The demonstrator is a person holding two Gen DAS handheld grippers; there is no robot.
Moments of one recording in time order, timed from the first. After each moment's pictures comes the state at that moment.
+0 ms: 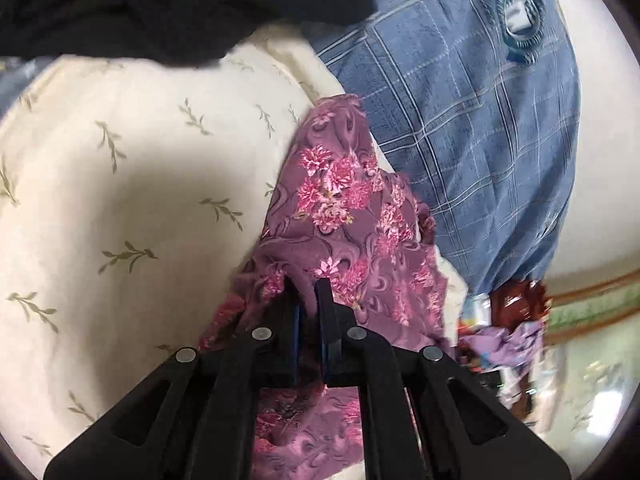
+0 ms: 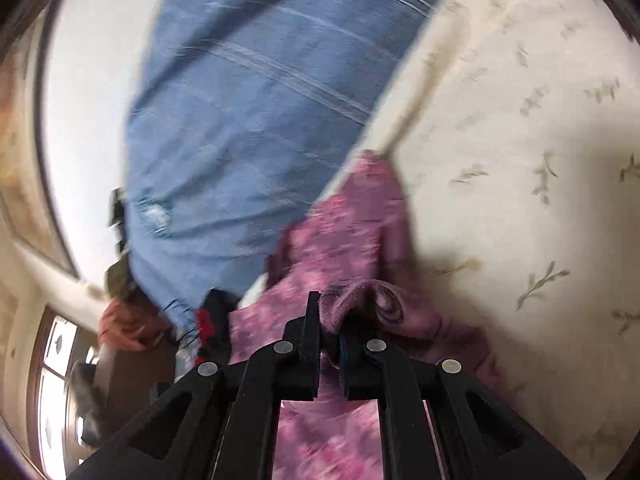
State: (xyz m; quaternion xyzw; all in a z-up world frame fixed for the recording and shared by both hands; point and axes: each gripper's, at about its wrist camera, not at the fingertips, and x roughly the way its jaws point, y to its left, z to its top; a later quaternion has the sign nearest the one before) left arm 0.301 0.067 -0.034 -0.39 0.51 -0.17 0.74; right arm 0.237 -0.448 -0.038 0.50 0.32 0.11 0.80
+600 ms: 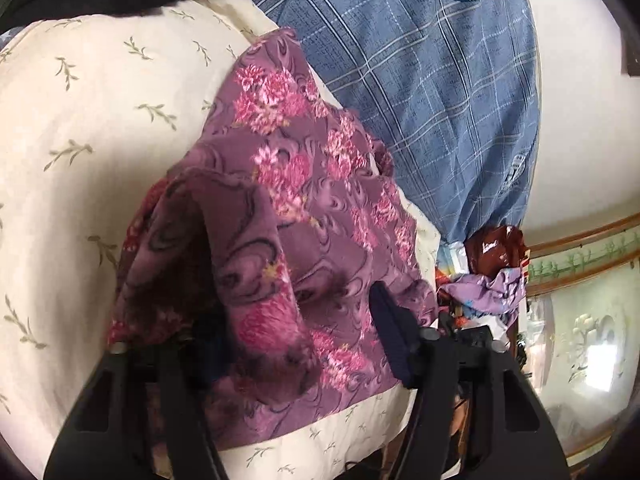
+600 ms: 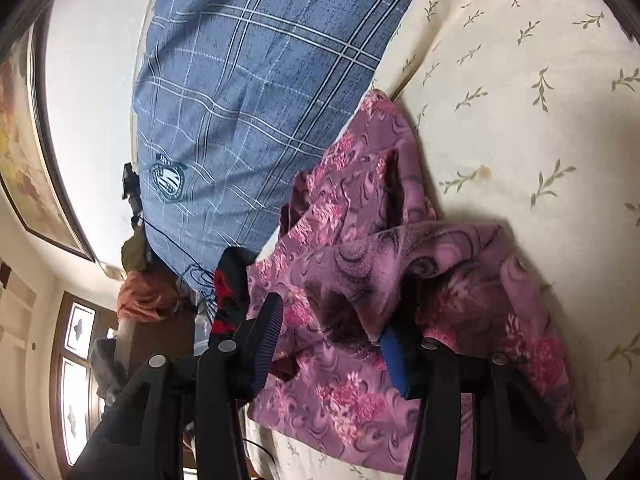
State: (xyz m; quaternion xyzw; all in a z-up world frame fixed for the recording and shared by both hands) left arm 0.265 0.038 -0.018 -0.37 0.52 -0.25 0.73; right arm 0.217 -0.421 -0.039 0.48 0.36 0.17 0.78
